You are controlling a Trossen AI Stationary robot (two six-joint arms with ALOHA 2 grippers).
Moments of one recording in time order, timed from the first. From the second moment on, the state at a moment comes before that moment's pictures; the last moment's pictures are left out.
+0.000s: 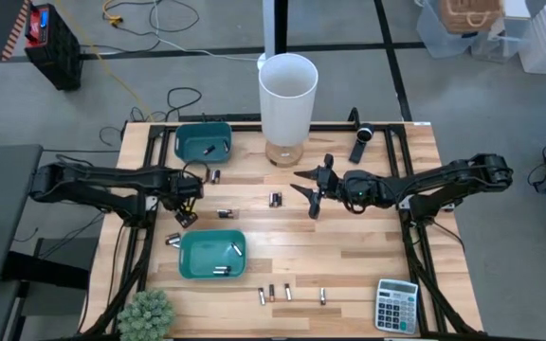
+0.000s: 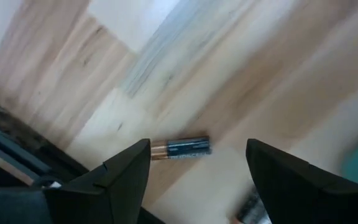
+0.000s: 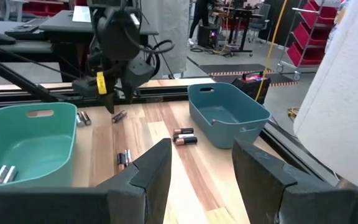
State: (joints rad) left arm 0.15 1.08 0.66 -1.10 -0.07 -0.55; right arm 0.02 1.30 0.63 0.53 0.37 -0.03
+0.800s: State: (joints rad) left arm 0.12 0.59 0.84 -1.32 -0.17 -0.48; right arm 0.05 1.30 0.63 0.53 0.37 -0.01
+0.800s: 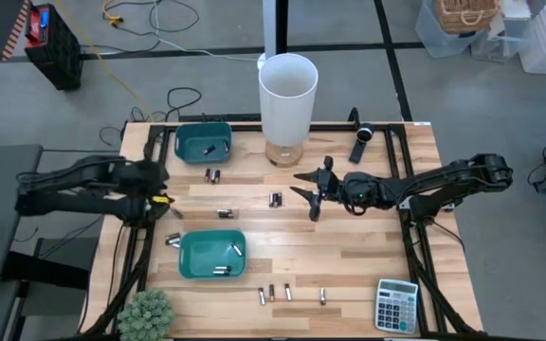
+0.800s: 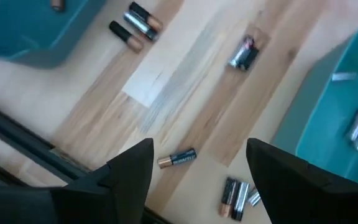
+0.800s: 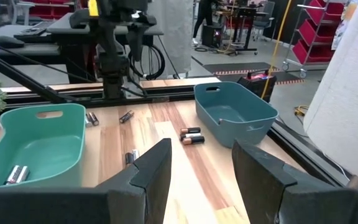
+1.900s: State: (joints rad) left arm 0.21 1.35 0.69 -1.19 -0.06 -0.32; right arm 0.05 1.30 0.63 0.60 0.37 -0.01
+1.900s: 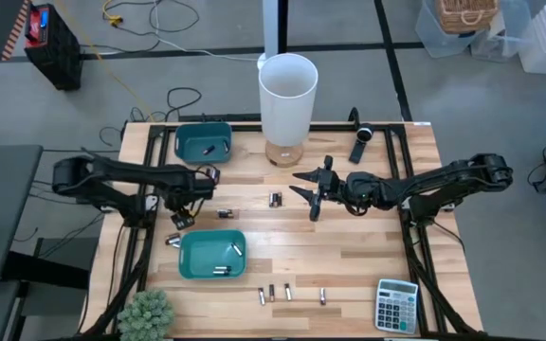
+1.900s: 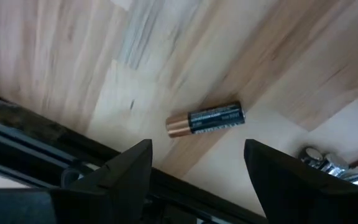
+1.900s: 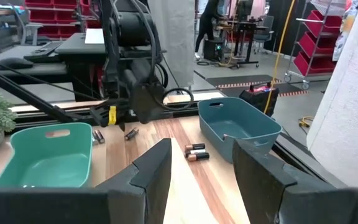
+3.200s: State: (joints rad) left arm 0.22 1.57 0.72 -1.14 -0.05 -0.11; right arm 0.05 1.30 0.63 0.59 0.37 -0.01
